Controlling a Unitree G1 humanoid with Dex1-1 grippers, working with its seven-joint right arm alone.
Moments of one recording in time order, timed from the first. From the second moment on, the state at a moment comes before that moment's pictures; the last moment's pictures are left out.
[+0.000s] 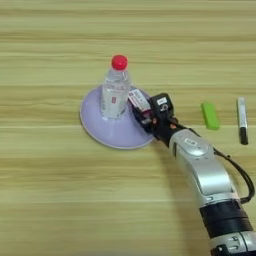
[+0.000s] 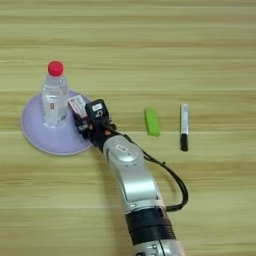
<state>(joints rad) -0.17 -0.18 0.05 0.10 0.02 0.26 0.31</state>
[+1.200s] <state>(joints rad) -0.12 -0.19 0.06 0.02 0.00 0.29 0.32</state>
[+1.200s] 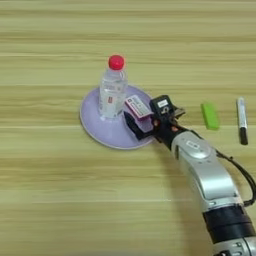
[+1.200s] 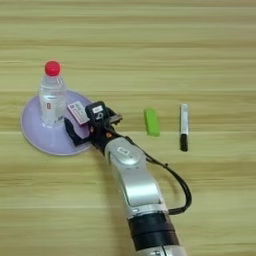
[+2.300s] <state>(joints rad) -0.16 -0.14 0.16 -0.15 0.01 0.36 0.35</state>
